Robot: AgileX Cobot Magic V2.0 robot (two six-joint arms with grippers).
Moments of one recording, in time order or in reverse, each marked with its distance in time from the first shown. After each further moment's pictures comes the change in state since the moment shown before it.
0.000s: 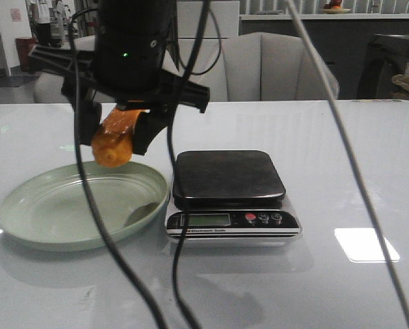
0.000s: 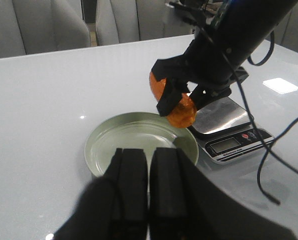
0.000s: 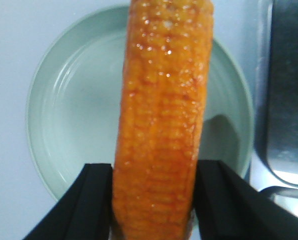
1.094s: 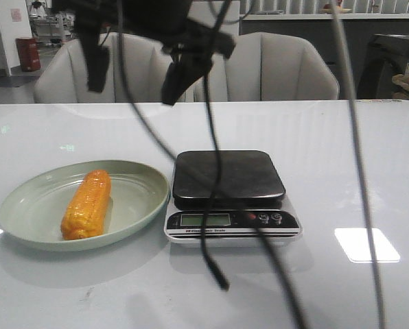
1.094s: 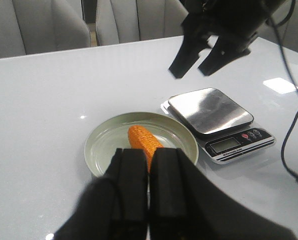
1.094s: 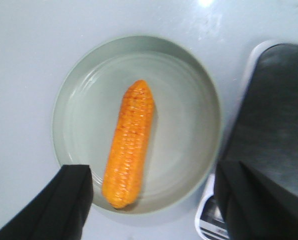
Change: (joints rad) left arm 0.000 0.000 0.000 0.000 0.000 0.000; right arm -0.125 -0.152 0.000 0.160 0.077 -0.404
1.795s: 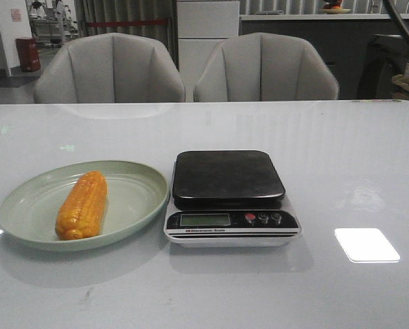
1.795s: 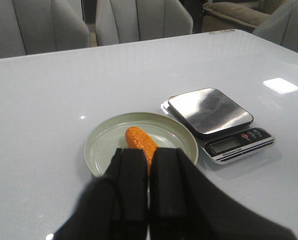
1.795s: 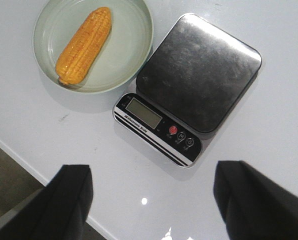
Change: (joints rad) left arm 0.000 0.000 0.000 0.000 0.000 0.000; right arm -0.223 -0.575 0.426 0.151 0.131 -0.600
